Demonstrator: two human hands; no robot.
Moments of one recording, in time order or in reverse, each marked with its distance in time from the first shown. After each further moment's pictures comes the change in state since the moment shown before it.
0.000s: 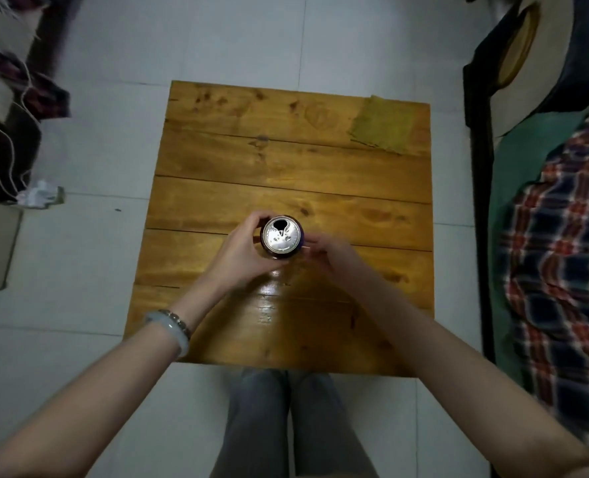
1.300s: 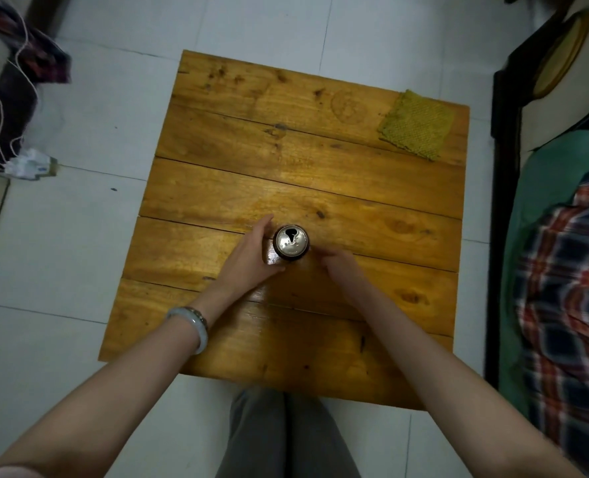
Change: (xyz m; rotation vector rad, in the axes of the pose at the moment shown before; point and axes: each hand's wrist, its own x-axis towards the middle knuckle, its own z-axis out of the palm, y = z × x) left_hand 0.031 -0.087 0.037 0.110 -0.017 -0.165; right_hand 0.079 0.036 0.005 -0.367 0.108 -0.004
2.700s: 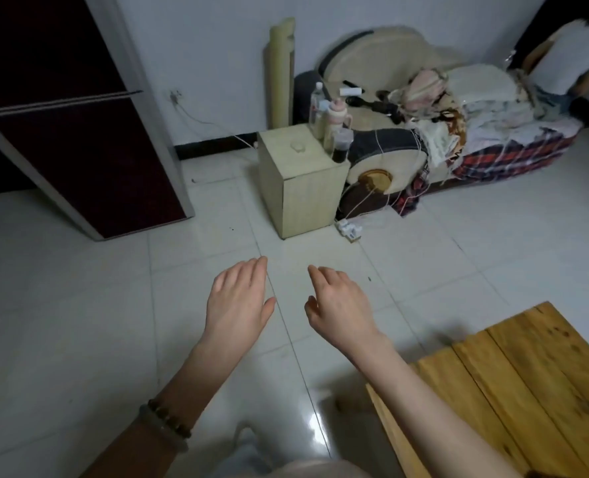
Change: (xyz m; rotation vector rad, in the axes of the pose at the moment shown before) left_hand -0.556 -0.159 -0.310 0.619 1.016 -0.708; right_hand -0.394 -0.146 0.507 -1.439 -0.313 -1.531
